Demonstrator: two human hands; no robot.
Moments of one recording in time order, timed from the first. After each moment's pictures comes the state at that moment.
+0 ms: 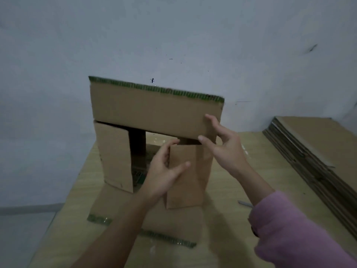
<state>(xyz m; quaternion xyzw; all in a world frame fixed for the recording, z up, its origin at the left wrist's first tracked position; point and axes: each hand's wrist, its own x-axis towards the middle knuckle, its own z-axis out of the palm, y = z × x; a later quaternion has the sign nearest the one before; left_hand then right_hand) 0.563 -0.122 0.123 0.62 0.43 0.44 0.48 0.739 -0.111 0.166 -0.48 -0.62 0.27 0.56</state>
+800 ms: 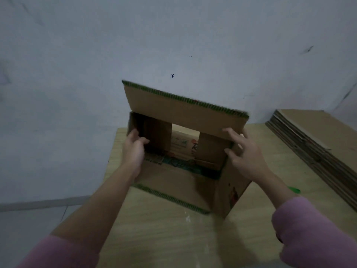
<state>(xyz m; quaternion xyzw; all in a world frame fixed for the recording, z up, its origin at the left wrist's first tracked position) 0.421 -0.107 0.124 0.42 0.56 0.53 0.48 0.687 -0.188 0.149 -0.61 -0.68 0.08 0.40</state>
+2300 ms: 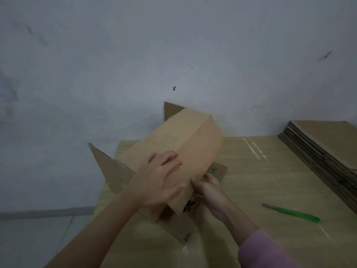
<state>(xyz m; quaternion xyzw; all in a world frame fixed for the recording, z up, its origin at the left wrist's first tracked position) 0.453 -0.128 0.137 0.88 0.39 0.26 0.03 0.628 -0.150 0.100 -0.56 -0.30 0.60 0.49</state>
